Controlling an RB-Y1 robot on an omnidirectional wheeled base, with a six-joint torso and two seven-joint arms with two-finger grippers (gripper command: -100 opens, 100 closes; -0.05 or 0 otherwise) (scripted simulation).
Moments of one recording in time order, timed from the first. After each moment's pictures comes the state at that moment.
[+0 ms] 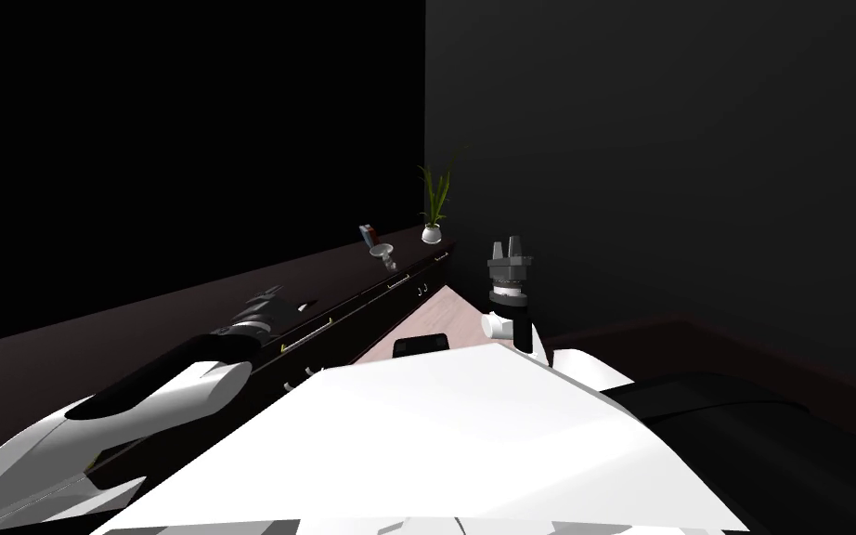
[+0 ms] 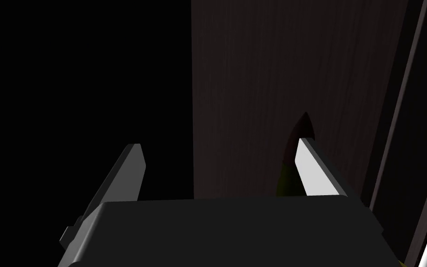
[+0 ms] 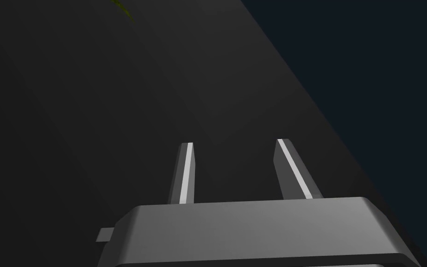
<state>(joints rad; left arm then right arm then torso) 0.66 0.57 0.45 -2.32 0.39 0.59 0.56 0.47 -0.05 -0.04 -2.37 0.02 -0.45 -0.15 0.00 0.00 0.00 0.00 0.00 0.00</state>
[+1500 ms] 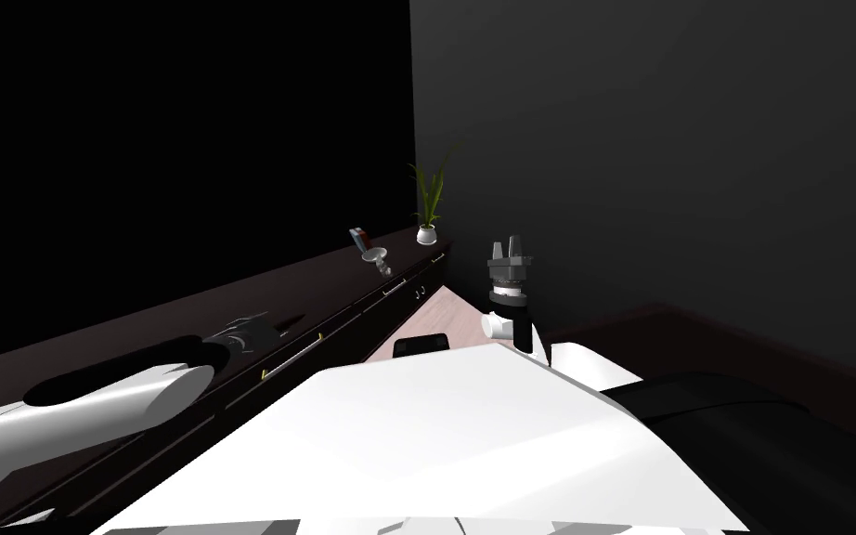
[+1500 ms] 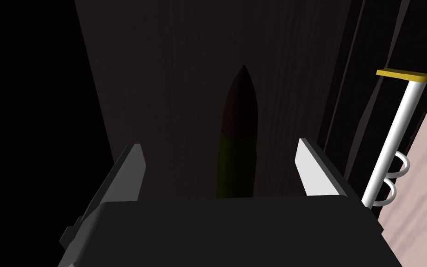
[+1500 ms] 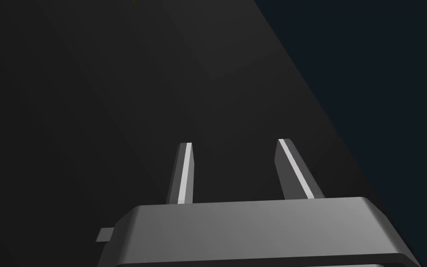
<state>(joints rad) 0.70 0.71 0.55 -2.24 0.56 0.97 0.66 0.47 -0.05 -0.04 -2.37 0.02 -0.45 -0.15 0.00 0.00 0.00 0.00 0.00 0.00</state>
